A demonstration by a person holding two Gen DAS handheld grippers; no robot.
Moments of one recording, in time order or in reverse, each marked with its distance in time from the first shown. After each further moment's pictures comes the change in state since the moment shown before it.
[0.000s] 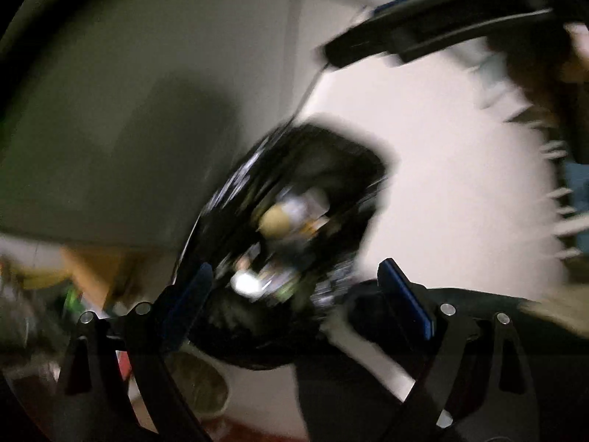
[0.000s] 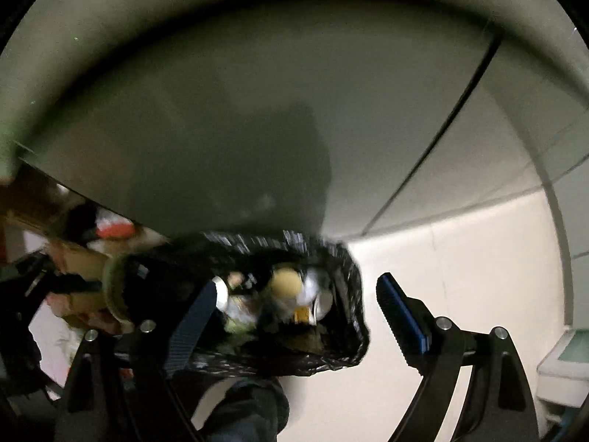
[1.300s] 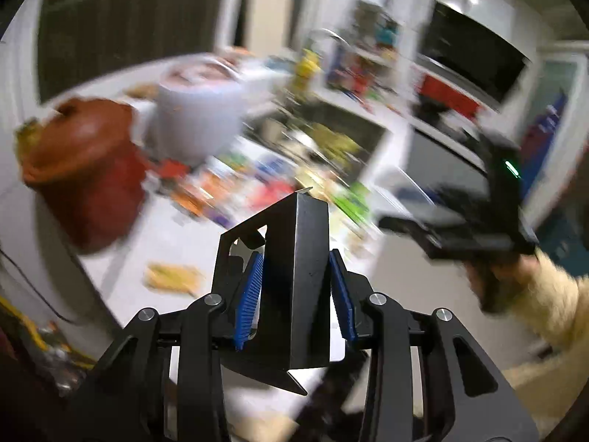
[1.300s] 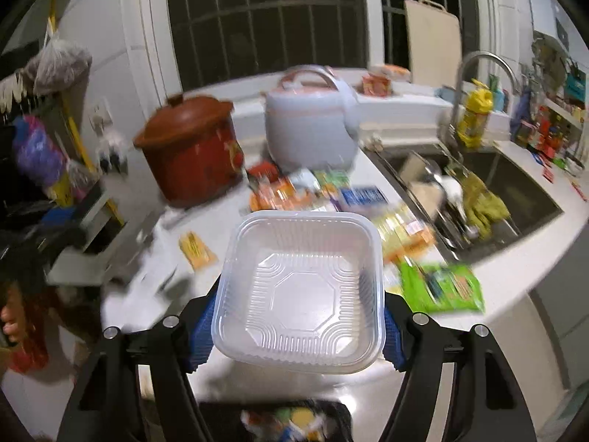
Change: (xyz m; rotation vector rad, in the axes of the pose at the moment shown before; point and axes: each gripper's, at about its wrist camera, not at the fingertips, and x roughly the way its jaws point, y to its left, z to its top) left arm -0.343 0.111 0.102 -0.144 -0.548 -0.018; right arm -0.233 0.029 0.150 -0.002 -0.446 -0.005
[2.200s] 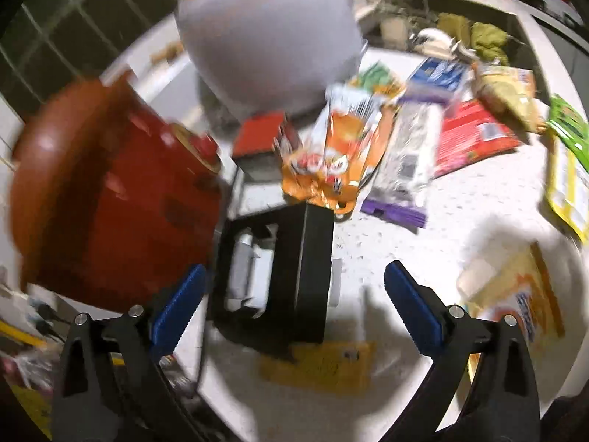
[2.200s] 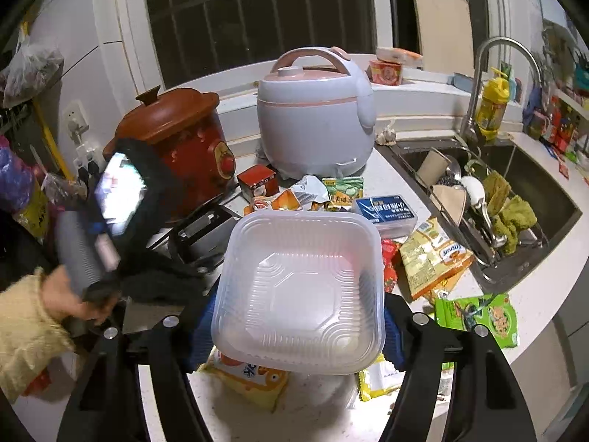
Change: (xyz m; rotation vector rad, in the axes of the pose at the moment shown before) left arm 0.226 0.139 0.065 0.163 0.315 0.595; right arm 0.089 0.006 0.054 0.043 0.013 0.023
